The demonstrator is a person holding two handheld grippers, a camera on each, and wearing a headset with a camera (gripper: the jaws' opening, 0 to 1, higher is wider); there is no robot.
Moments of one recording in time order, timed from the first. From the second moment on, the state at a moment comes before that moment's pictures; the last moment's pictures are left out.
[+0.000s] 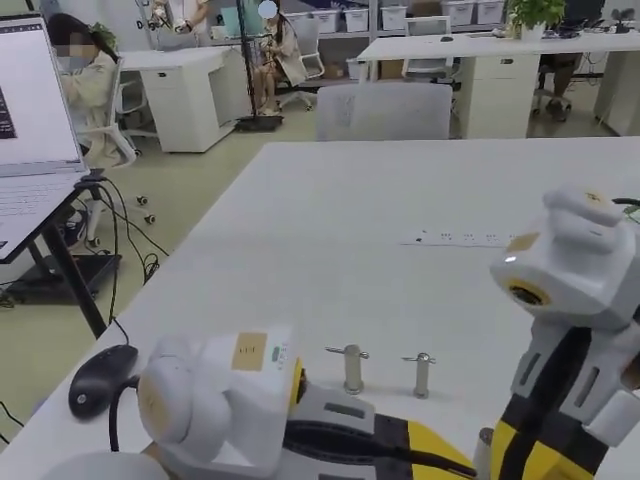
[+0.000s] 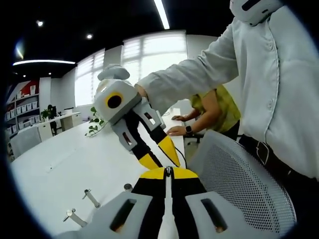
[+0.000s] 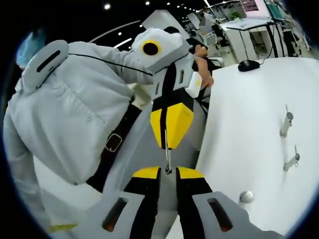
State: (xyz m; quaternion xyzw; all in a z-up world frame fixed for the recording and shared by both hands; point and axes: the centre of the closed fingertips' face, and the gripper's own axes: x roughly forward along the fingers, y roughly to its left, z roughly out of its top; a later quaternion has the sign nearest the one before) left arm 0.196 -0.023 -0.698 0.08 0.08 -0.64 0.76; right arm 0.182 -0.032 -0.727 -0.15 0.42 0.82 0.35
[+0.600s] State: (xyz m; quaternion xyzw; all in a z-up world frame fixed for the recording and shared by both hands) left arm 0.187 -0.026 -0.708 0.11 0.09 -0.65 0.74; right arm 0.169 -0.038 -0.714 -0.11 0.46 0.82 0.33
